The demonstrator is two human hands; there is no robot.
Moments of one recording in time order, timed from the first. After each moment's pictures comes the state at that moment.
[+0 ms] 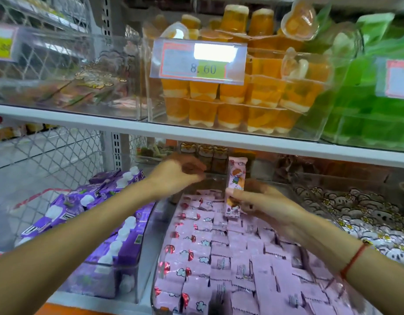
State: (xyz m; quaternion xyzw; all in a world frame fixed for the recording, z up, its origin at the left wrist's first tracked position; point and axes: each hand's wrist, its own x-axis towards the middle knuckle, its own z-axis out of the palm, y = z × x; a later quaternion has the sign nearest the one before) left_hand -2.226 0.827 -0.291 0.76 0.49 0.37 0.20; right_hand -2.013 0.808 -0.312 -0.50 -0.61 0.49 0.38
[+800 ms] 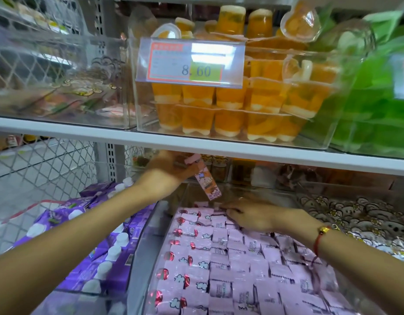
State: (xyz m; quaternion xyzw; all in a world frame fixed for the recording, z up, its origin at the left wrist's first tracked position) left_hand -2.230 0.865 -0.296 0.70 0.43 0.53 0.21; right_hand -2.015 0.874 -0.323 -0.51 -0.86 0.08 0.00
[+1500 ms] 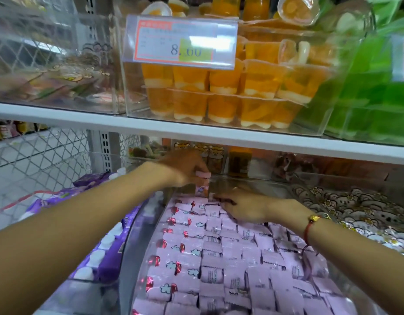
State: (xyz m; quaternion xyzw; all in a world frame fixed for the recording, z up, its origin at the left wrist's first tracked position) left_hand -2.208 0.893 -0.293 0.84 0.51 0.16 0.03; right_hand -2.020 0.868 -0.323 -0.49 -0.86 0.12 0.02
